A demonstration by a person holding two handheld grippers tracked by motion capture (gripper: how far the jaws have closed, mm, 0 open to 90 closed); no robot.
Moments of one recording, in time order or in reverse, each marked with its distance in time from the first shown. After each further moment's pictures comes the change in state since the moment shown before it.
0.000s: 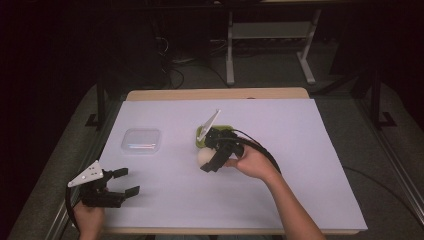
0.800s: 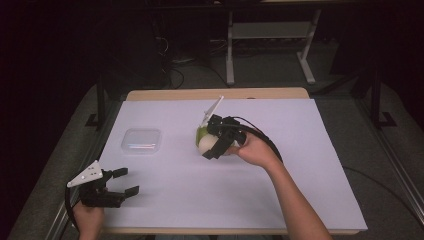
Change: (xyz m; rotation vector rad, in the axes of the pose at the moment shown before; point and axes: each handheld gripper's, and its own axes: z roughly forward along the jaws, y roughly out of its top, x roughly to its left) left arm 0.000 0.000 -0.001 -0.004 0.002 -0.001; right arm -0.022 0.011 -0.020 -0.004 -0.045 0.017
